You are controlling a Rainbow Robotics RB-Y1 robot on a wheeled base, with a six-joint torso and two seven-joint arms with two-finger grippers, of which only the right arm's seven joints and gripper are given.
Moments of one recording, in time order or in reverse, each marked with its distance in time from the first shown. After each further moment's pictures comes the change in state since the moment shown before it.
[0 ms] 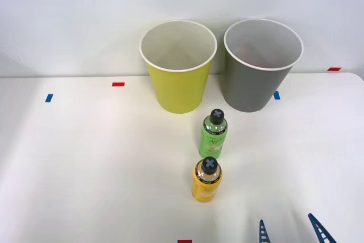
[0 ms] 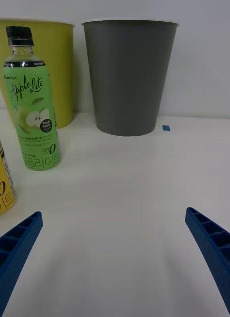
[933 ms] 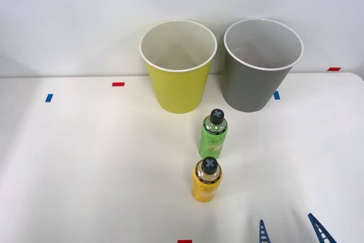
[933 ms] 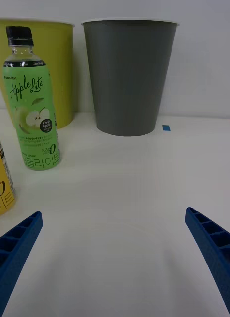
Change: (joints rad) arm 0.000 0.000 0.000 0.000 0.000 0.000 0.000
